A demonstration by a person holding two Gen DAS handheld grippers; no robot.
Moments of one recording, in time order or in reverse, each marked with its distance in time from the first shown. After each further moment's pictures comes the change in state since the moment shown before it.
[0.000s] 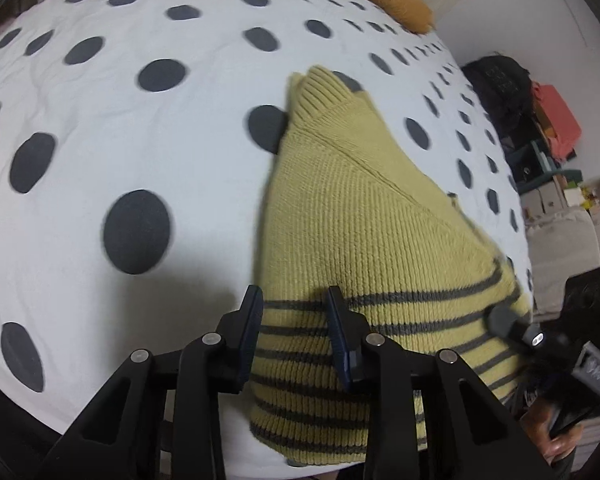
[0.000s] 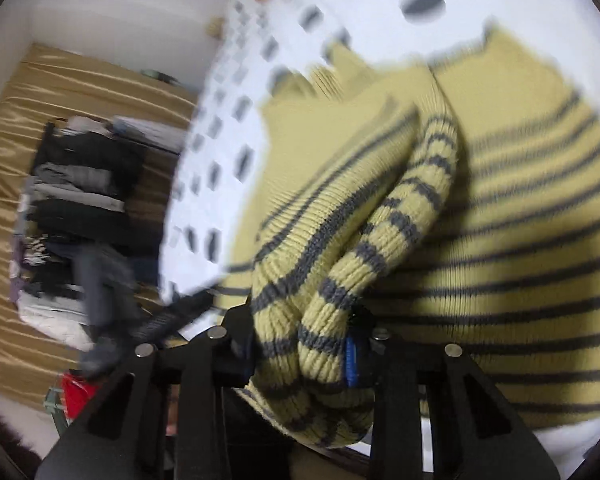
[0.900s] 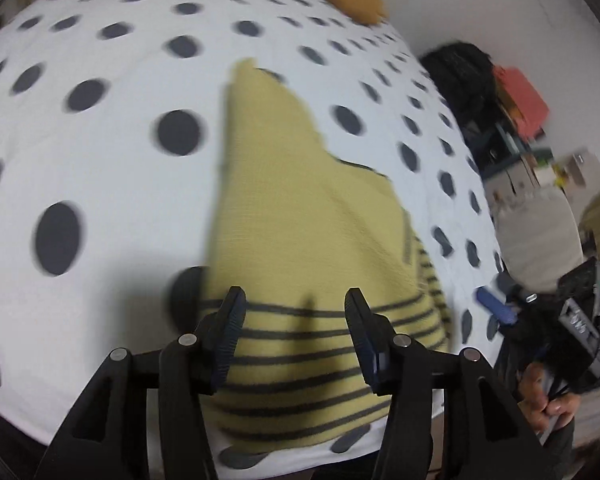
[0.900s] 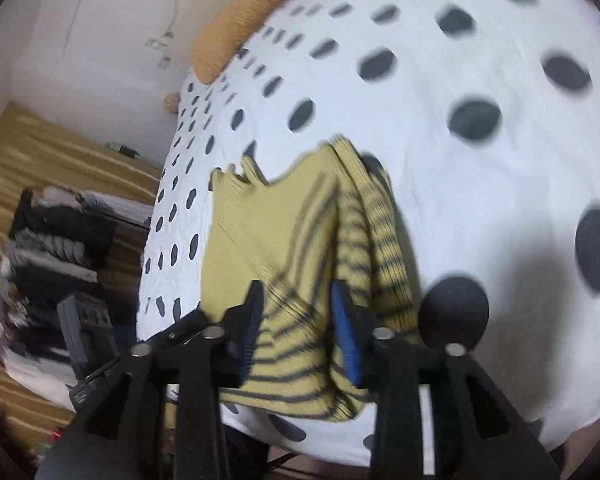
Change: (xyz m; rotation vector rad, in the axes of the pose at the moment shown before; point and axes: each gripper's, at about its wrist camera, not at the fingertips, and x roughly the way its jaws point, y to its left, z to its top) left arm -0.004 -0.042 -0.007 0.043 -0.005 -0.078; right arm -0.122 -0.067 -0.002 0.096 -0.227 -0.162
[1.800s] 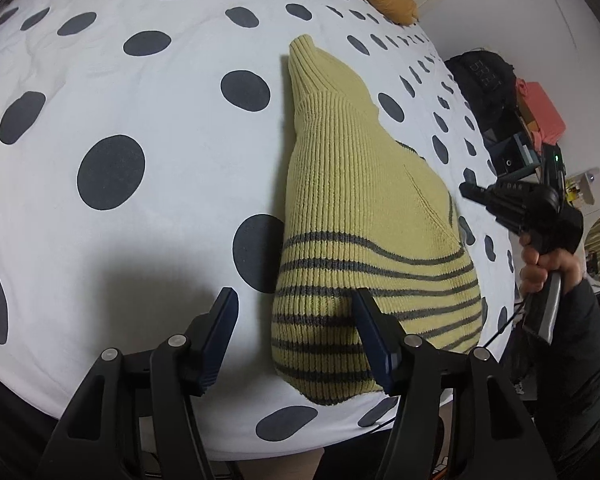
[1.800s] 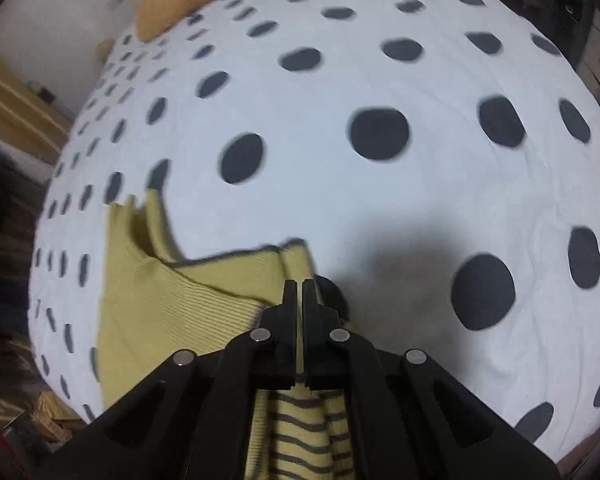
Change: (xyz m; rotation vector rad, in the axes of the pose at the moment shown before) left arm -0.007 0.041 -0.033 -0.051 0.031 0.002; right arm 0.091 0.004 0.122 -0.154 0.107 -0.413
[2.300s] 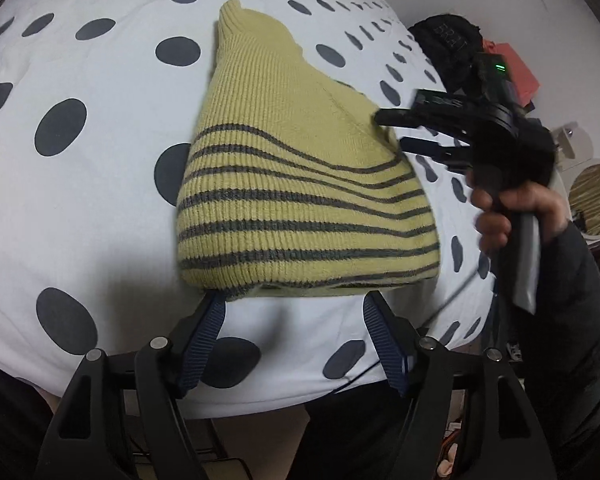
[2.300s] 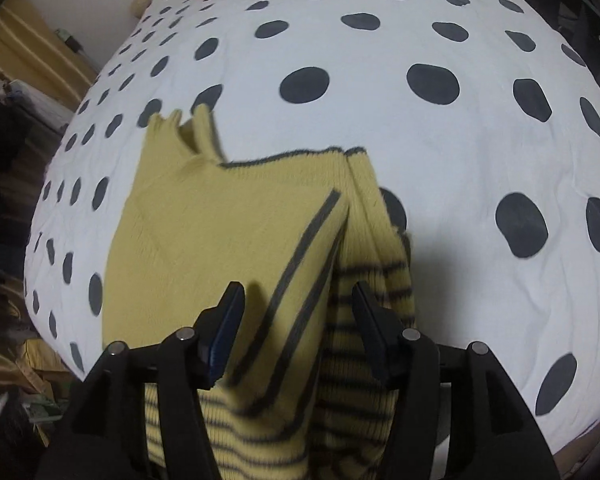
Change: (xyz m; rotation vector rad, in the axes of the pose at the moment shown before) left arm -0.003 -0.055 -0.064 0.101 0.069 -0.070; right arm 0.003 0.050 -0.060 -0.131 0.057 0.018
